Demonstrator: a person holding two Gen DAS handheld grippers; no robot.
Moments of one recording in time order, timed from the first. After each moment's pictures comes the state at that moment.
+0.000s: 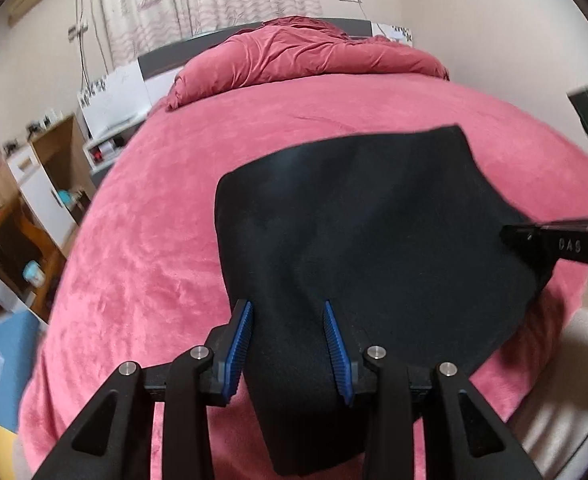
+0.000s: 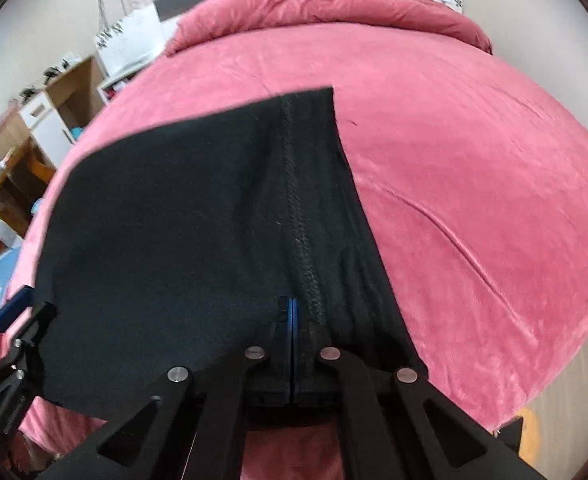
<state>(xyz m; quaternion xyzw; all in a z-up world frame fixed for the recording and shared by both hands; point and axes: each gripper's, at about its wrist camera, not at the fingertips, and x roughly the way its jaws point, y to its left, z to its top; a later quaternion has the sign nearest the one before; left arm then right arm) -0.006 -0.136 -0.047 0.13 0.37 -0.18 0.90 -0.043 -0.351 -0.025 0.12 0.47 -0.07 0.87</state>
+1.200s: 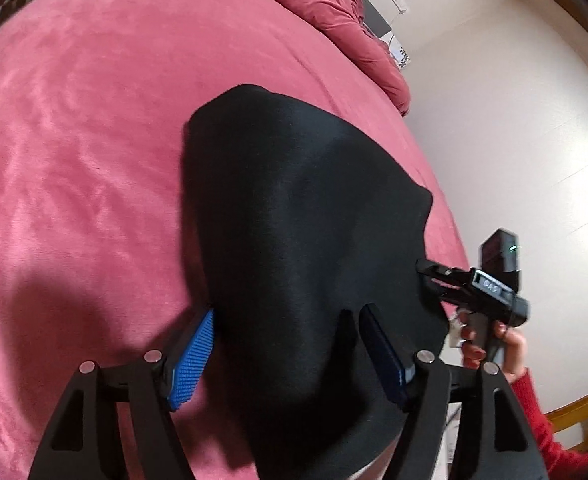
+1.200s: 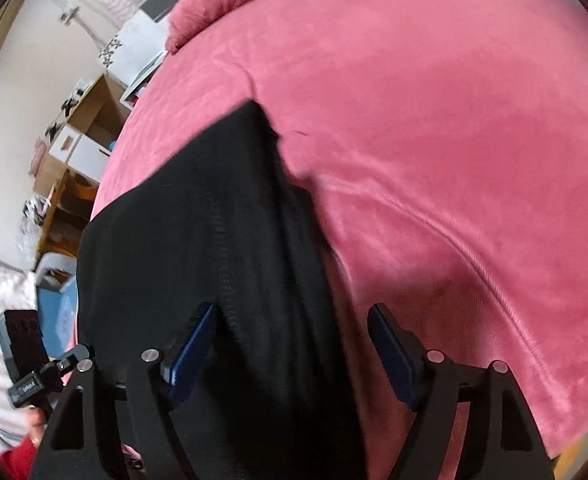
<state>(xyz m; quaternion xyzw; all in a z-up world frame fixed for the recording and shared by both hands) 0.096 -0.053 -0.093 -0.20 0.55 -0.34 0.74 0.012 -0.447 -0.065 0.29 0.53 0.04 0.79</state>
